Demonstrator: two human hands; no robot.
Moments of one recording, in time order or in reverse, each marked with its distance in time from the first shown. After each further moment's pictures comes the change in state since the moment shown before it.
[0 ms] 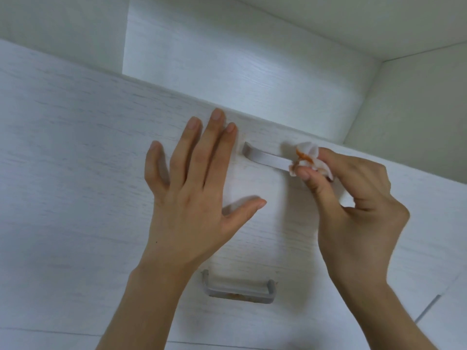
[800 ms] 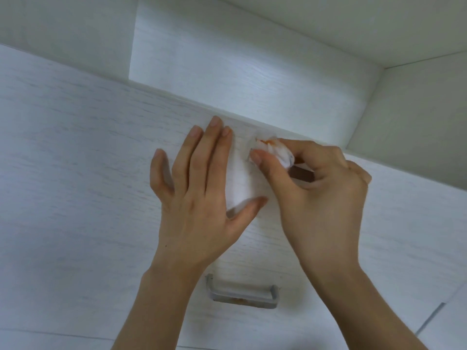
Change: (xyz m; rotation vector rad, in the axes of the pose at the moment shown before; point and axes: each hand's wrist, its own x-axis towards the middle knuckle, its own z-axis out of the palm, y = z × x) left_hand 0.001 0.002 0.004 -0.043 0.089 -0.074; right_hand 0.017 -0.039 0.023 0.046 -0.155 0.170
